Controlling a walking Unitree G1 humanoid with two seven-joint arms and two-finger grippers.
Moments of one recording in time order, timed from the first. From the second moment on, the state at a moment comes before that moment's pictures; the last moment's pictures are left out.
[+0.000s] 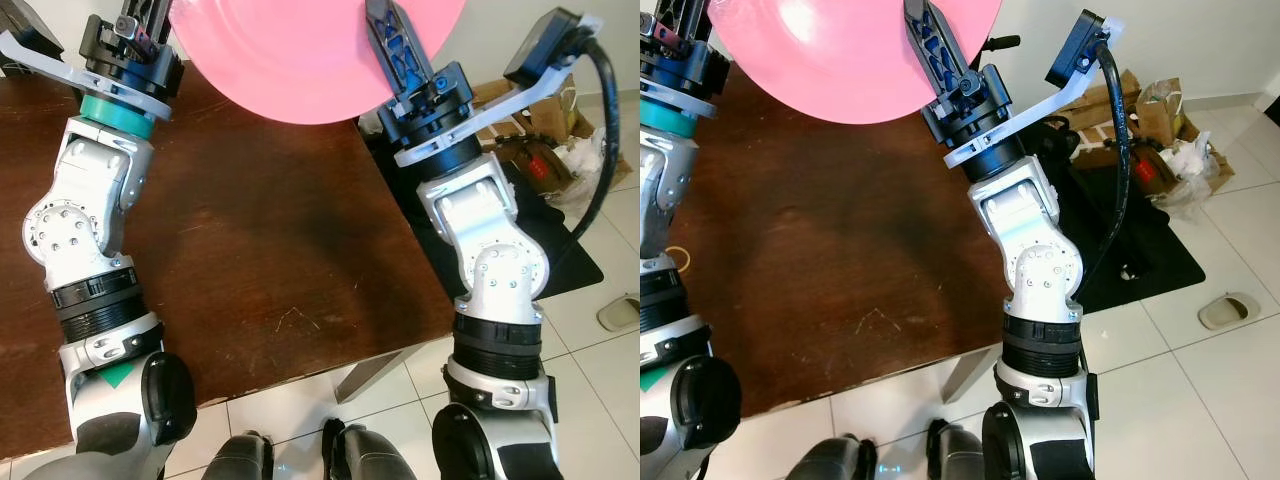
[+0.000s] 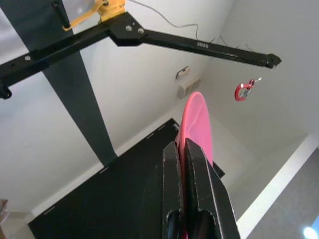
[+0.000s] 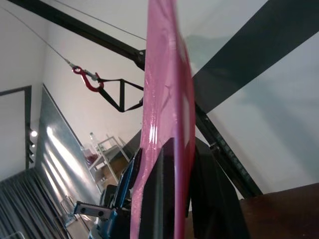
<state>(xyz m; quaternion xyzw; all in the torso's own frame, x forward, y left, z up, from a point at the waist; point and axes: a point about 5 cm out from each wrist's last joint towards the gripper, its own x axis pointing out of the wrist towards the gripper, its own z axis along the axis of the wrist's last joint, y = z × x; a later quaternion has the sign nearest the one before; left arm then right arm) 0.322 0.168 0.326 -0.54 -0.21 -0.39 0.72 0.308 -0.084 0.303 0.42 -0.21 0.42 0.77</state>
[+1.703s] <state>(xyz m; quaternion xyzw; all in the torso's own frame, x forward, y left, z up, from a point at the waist) 0.291 0.150 0.197 -0.04 -0.03 -0.22 0.97 0.291 -0.171 0.194 0.10 -0.14 0.02 0.99</state>
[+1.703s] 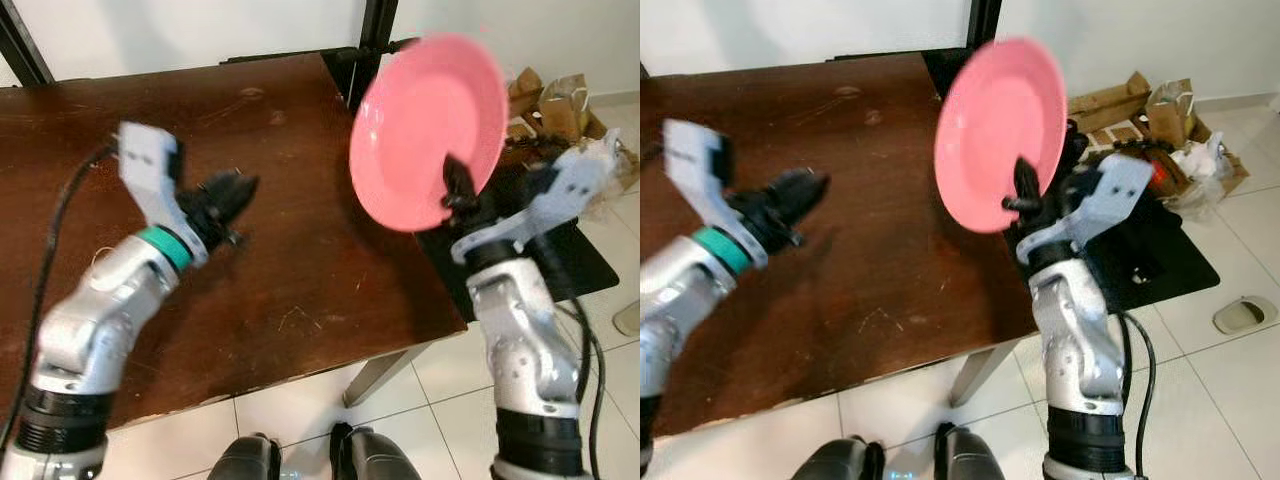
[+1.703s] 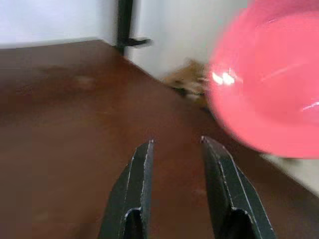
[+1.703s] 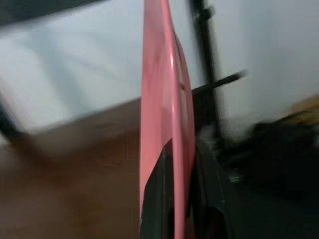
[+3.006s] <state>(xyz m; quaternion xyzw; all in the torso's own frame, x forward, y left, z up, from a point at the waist) 0.303 0.132 0.173 0.08 -0.09 -0.16 0.98 0.291 -0.176 0.186 -0.02 -0.14 0.03 0.99</state>
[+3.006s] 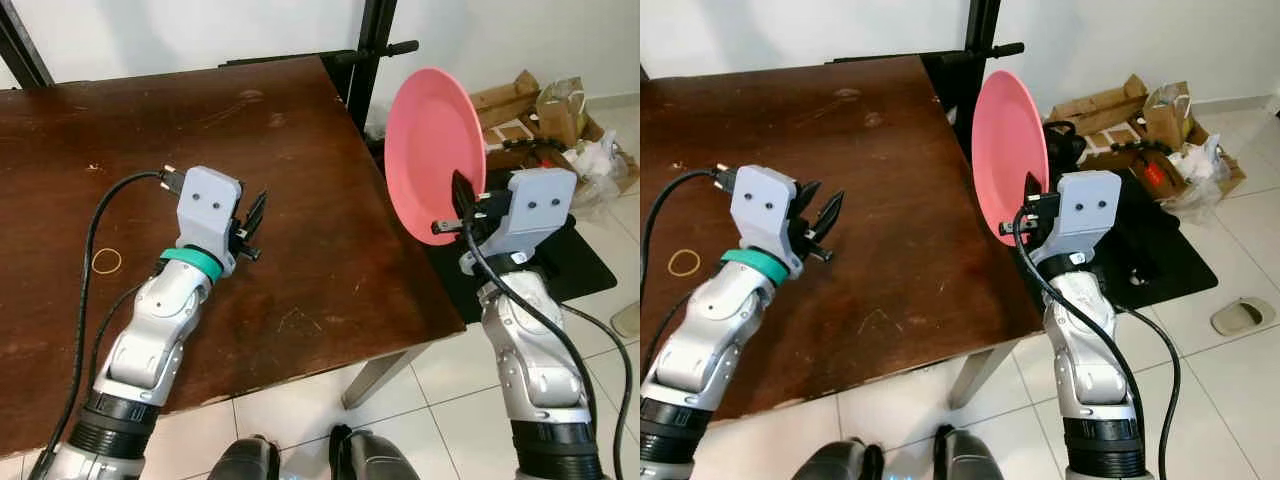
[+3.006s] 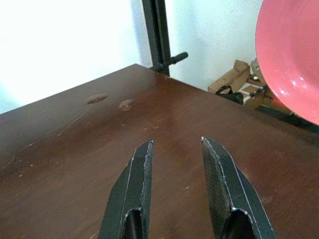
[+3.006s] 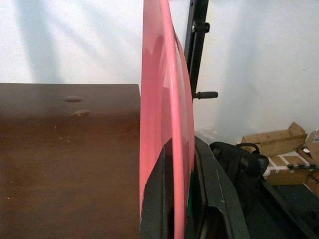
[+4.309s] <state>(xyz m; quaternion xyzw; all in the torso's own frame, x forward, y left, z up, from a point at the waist) 0.306 0.122 0.167 0.07 -0.10 -0.16 0.98 0.292 -0.177 0.183 -0.01 -0.13 0.01 0.99</state>
